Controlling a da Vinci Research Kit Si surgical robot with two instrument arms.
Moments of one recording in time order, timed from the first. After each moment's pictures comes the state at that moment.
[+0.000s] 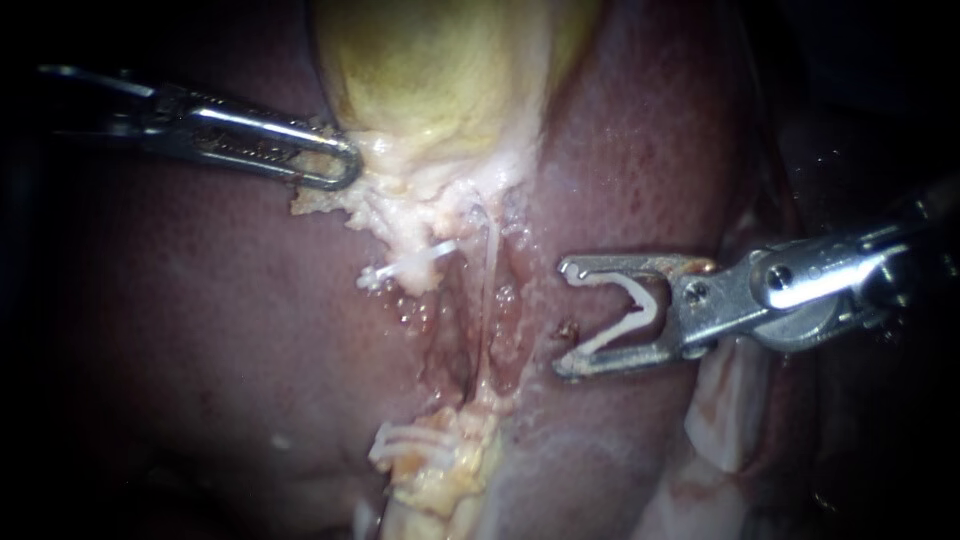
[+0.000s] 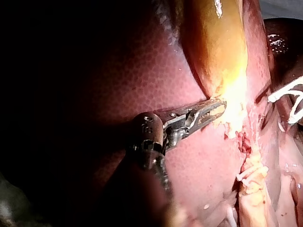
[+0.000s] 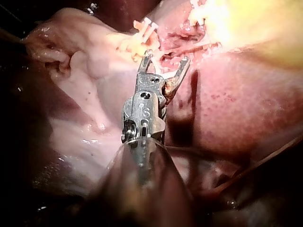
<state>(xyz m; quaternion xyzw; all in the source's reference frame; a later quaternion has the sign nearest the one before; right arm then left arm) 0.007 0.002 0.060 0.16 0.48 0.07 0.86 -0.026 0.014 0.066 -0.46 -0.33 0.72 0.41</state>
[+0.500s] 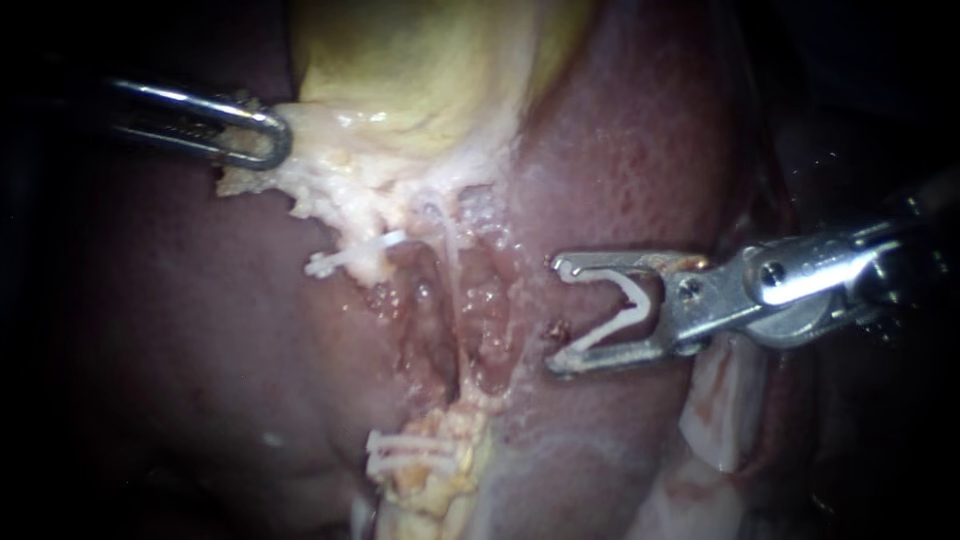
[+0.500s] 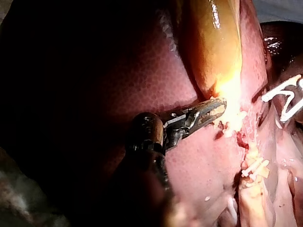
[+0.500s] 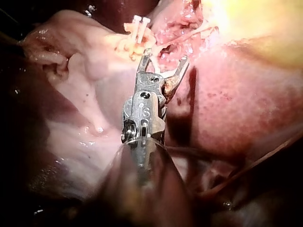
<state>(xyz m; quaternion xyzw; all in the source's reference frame) 0.008 0.002 0.061 0.19 0.49 0.05 0.85 -0.021 0.016 0.060 -0.48 -0.33 0.71 0.40</state>
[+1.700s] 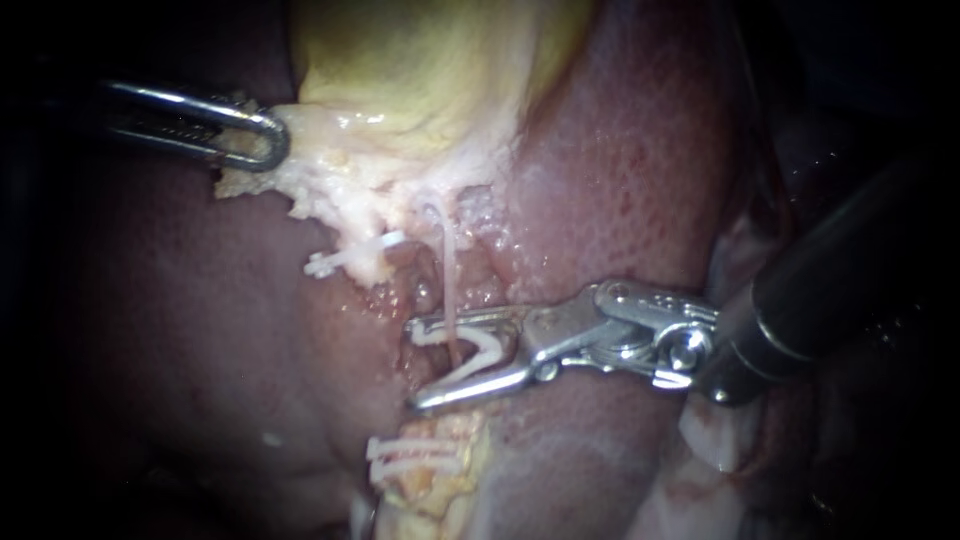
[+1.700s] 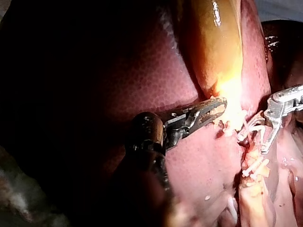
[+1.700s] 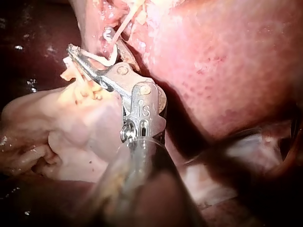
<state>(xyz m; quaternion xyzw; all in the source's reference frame) 0.018 -0.001 0.072 0.39 0.60 0.20 0.67 -0.021 0.016 0.060 -0.48 -0.33 0.71 0.40</state>
